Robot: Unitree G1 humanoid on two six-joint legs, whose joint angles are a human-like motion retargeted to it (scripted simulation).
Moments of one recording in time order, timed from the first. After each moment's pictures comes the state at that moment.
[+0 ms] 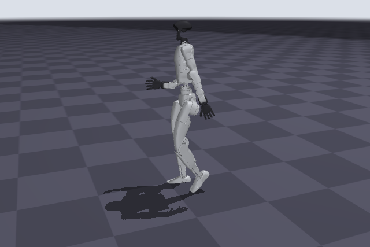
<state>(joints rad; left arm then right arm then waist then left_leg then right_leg) 0.25 0.13 0.23 1.62 0.55 0.00 -0.28 0.25 -0.21 0.14 0.22 0.05 -0.56 -0.08 -0.25 0.08 -0.11 -0.40 -0.06 0.15 0.87 0.15 -0.07 -0.09 -0.14 -0.19 0.03 -0.04 0.01</state>
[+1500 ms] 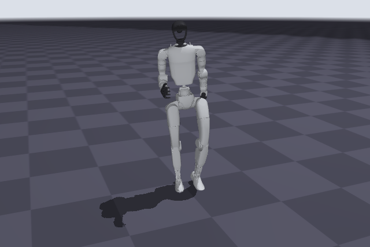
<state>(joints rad) 0.33 0.05 0.23 1.62 0.51 -0.12 -0.16 0.20 -0.09 0.15 0.25 0.07 -0.56 -0.12 -0.23 0.00 -0.09 -0.38 -0.08 0.17 0.56 0.09 0.01 -0.05 -0.04 -0.22 0.00 -0.07 0.00</state>
